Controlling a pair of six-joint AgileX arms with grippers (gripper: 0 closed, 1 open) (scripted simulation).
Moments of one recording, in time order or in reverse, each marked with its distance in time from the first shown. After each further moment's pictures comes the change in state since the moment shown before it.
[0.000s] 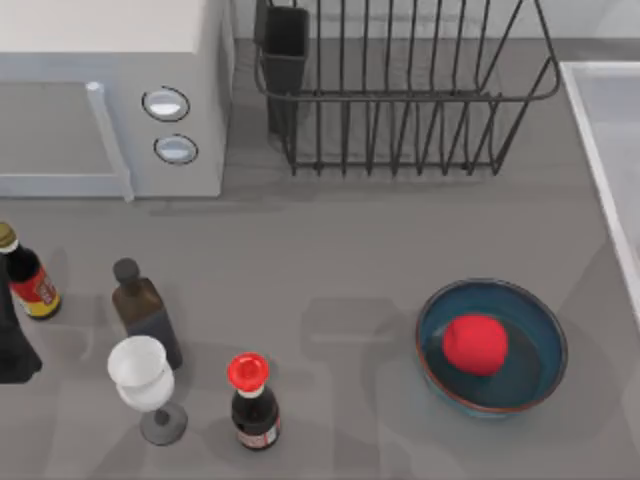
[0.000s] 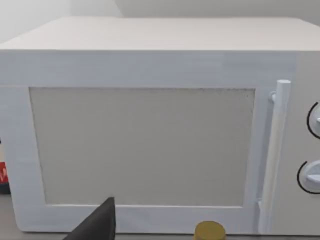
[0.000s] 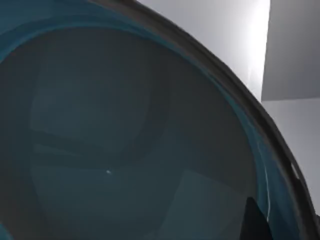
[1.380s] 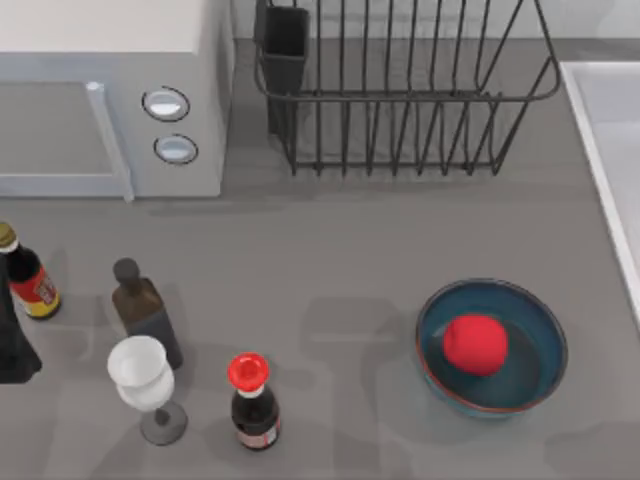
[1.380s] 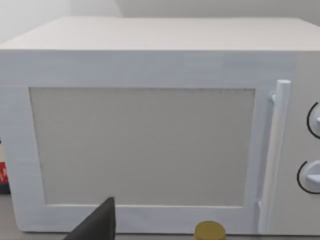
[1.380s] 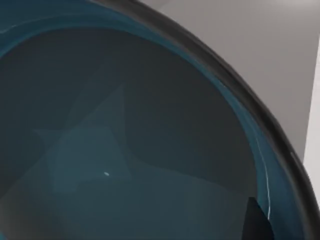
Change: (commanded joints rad) left arm 0.000 0.000 0.000 0.000 0.000 0.000; right arm -0.360 -1.070 -0.516 -0.549 -0.034 -0.378
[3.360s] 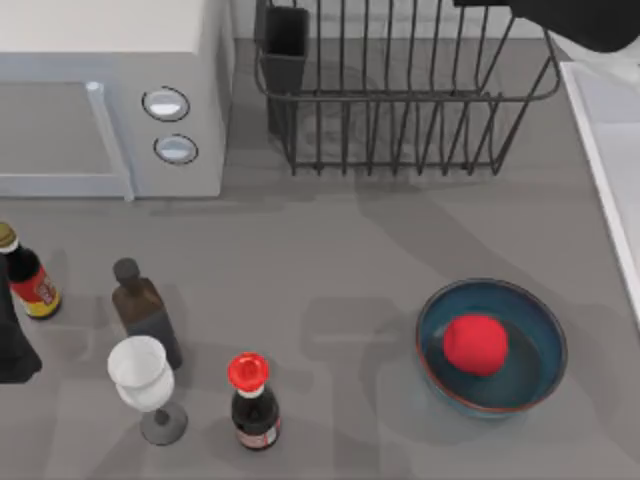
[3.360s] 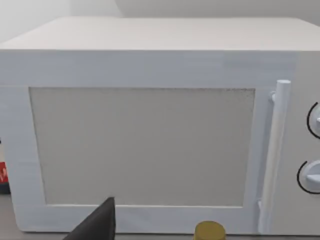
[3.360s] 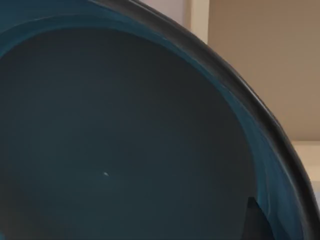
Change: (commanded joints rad) left arm 0.000 0.000 0.000 0.000 0.000 0.000; right arm 1.567 0.152 0.015 1.596 0.882 0.797
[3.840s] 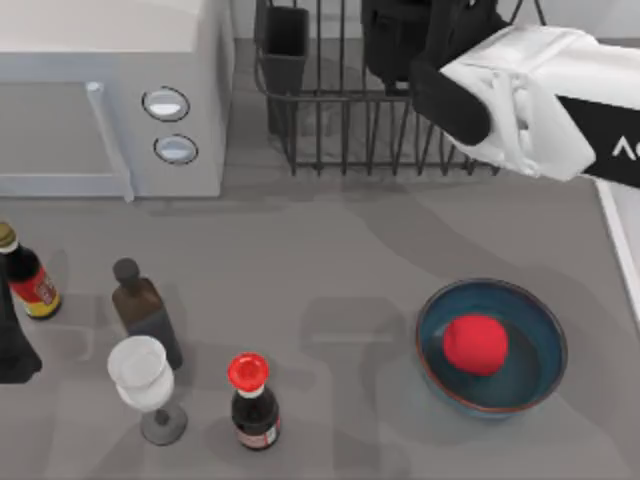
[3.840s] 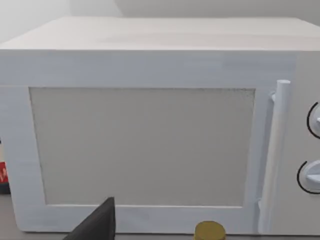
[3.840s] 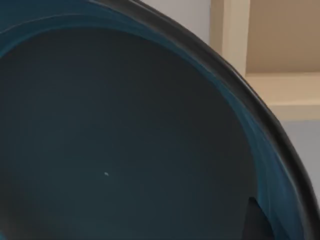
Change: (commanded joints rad) left arm 0.000 0.000 0.000 0.000 0.000 0.000; right arm -0.085 0.226 -0.174 0.426 -0.083 0.001
